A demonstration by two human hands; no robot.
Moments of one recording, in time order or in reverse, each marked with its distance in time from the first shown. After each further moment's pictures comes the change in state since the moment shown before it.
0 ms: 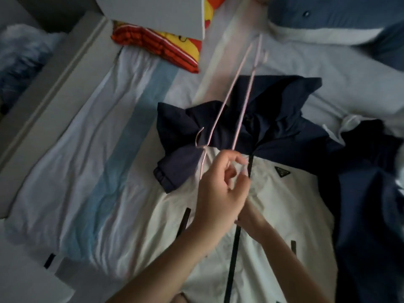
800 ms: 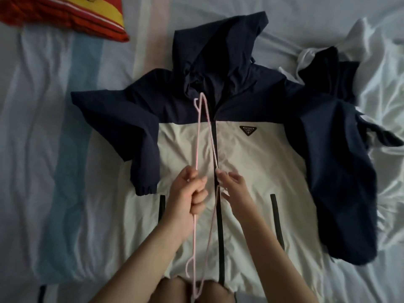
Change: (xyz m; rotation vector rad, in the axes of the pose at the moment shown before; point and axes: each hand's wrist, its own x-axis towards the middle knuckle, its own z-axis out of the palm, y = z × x) left_hand -0.030 -0.068 0.024 -0.595 -0.230 -0.922; right_hand -0.013 0.030 -0.003 0.477 0.607 0.039
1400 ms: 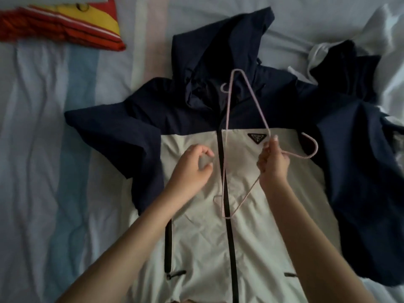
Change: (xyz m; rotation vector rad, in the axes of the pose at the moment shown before) left_hand 0.089 0.039 -0.007 1.198 -0.062 0.378; right_hand 0.057 -0.083 -0.015 0.467 0.219 -0.253
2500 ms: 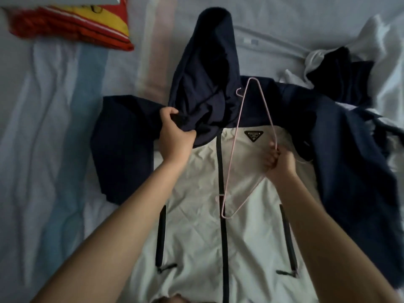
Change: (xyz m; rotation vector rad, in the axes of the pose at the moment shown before) left_hand 0.051 -0.001 0.003 -0.142 0.607 -0.096; right_hand 0.052 0.001 -0.037 0.168 -0.144 0.275
